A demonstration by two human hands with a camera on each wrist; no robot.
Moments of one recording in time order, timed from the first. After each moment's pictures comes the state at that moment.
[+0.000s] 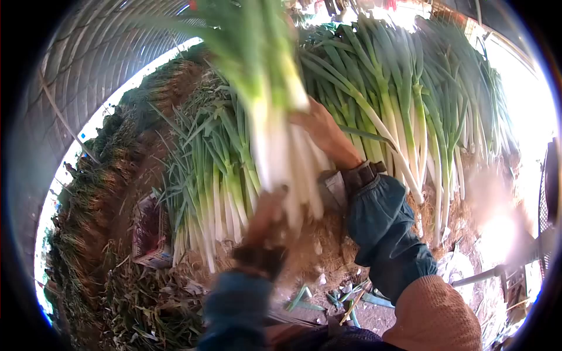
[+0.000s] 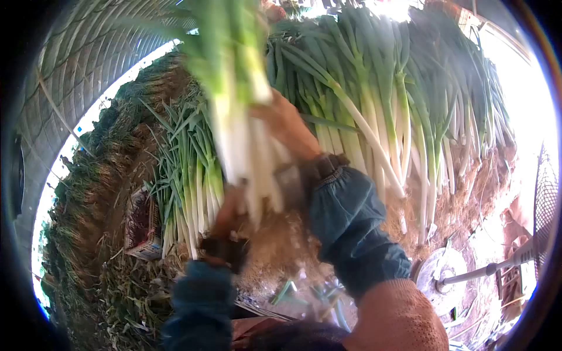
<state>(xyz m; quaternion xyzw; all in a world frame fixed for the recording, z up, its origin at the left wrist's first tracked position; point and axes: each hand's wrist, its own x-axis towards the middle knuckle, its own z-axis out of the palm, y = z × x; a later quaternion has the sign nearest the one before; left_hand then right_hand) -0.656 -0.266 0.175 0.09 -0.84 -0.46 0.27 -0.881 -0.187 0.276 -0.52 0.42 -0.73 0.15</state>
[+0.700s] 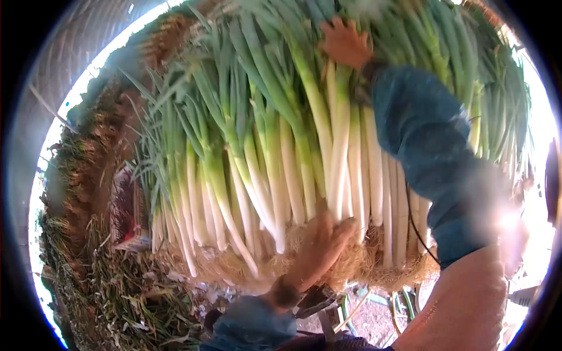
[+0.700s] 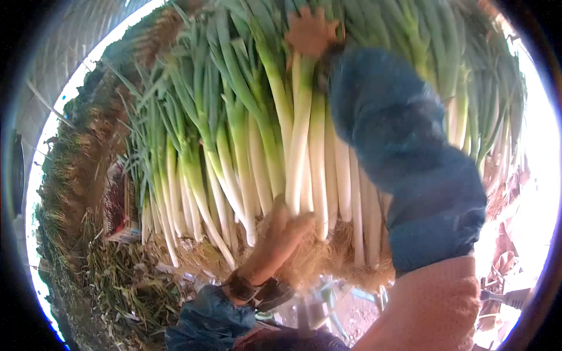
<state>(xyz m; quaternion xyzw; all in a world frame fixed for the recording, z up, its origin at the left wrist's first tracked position) -0.748 -0.240 0.118 0.13 -0.79 -0.59 0.07 -1.137 -0.307 0.223 -0.44 0.79 0.01 -0.43</state>
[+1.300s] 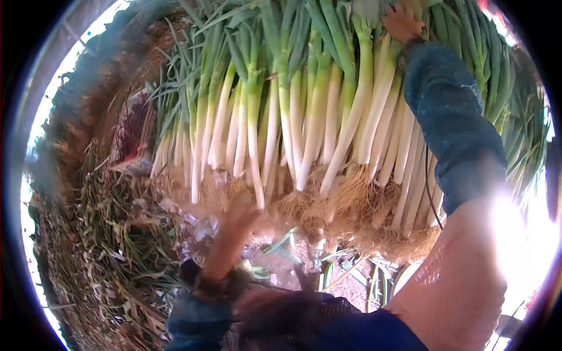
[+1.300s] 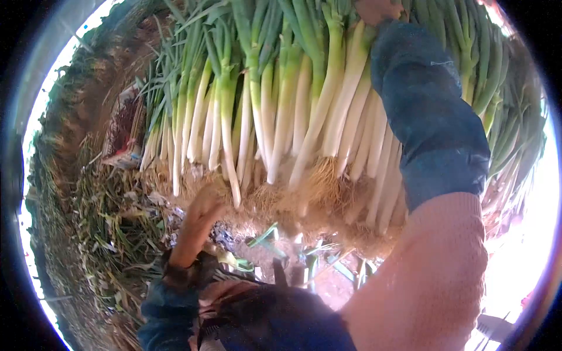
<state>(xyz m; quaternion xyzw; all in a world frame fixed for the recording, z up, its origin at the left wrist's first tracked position) -0.551 -0.290 0.149 0.36 -0.62 -0.69 0.12 -1.173 -0.331 0.212 -0.41 0.74 0.33 -0.43</state>
